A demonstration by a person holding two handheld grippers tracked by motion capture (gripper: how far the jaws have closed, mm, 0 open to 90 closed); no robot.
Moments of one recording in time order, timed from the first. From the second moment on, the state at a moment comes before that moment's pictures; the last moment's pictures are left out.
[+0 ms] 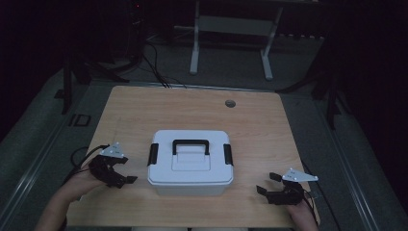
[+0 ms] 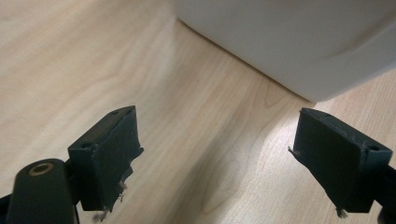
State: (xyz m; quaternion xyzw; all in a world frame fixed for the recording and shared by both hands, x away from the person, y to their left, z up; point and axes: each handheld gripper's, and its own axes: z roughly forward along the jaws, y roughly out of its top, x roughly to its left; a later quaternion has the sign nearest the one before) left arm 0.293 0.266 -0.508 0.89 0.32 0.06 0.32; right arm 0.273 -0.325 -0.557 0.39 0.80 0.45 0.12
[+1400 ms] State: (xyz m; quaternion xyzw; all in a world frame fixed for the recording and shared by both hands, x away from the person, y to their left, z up) left arm 0.259 0.287 -0.556 0.80 0.44 0.19 0.37; right arm 0.272 -0.326 -0.556 0.40 0.79 0.45 0.14
